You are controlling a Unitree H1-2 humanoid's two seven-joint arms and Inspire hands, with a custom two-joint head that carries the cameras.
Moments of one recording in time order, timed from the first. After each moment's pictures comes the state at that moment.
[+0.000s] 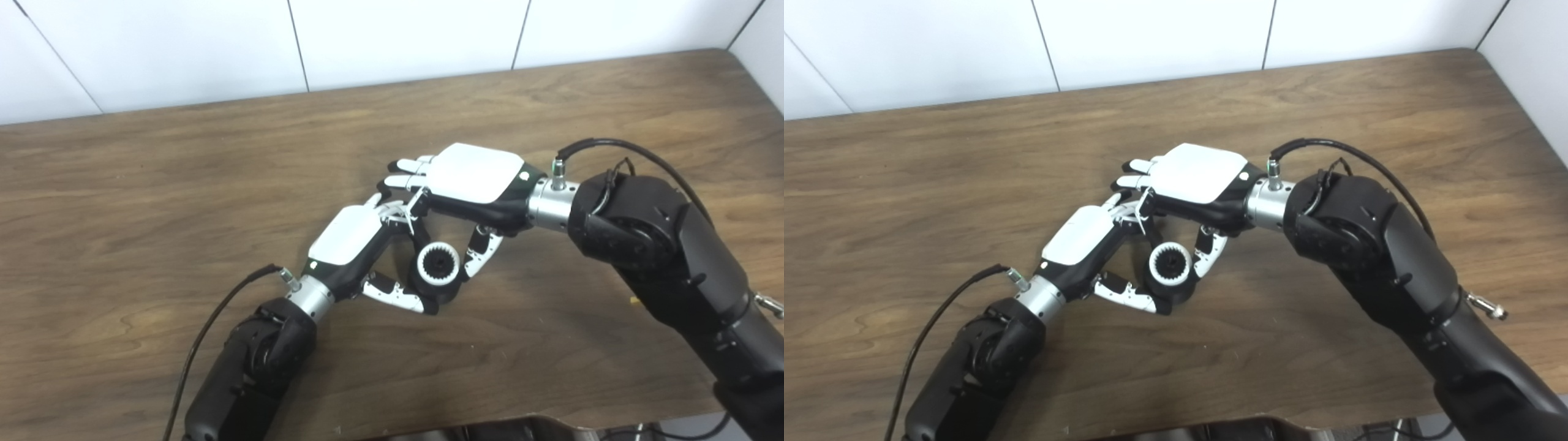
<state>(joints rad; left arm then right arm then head) -0.19 0.15 -0.46 -0.01 0.74 -0.15 -0.18 -0.41 -0.50 0.37 -0.48 -0.73 -0.05 0.84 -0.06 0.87</state>
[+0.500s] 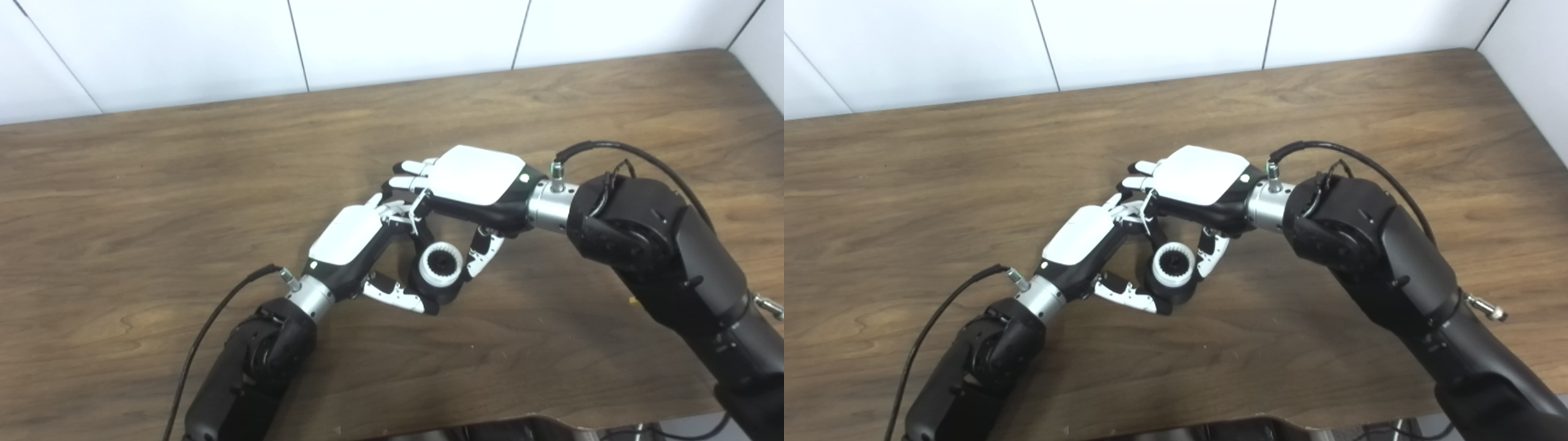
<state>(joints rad) -0.19 0.15 -0.46 -0.01 0.73 -0.15 -0.18 -0.41 -0.50 0.37 -0.48 -0.76 -0.05 0.85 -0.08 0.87</state>
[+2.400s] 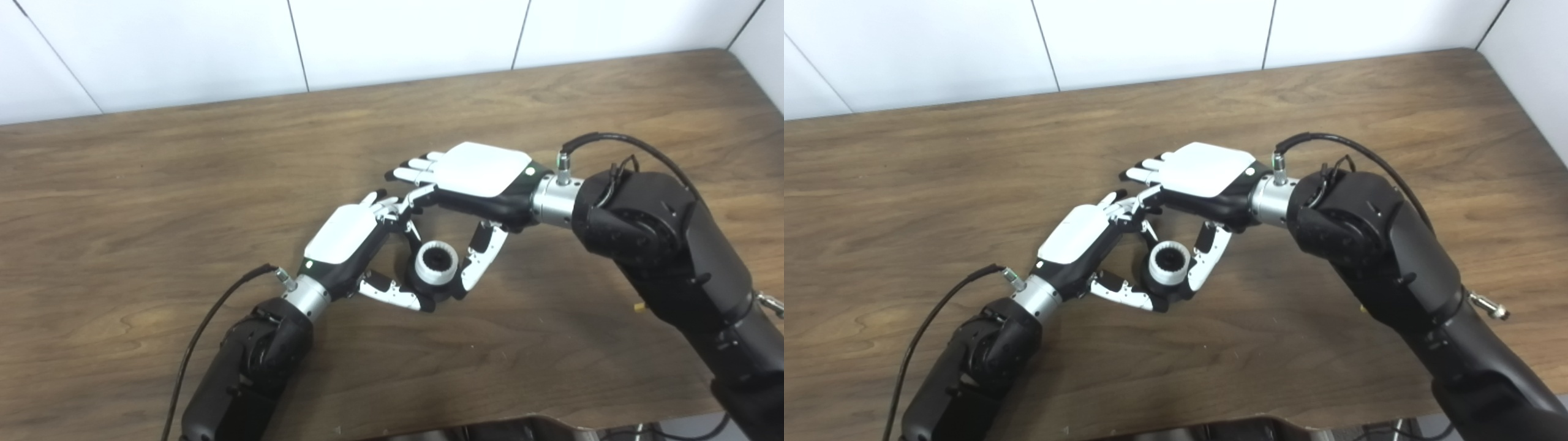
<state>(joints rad) -0.19 0.16 -0.45 -0.01 0.73 -0.14 -0.18 -0.43 -0.49 0.33 -0.51 -0.72 0.06 0.92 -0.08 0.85</state>
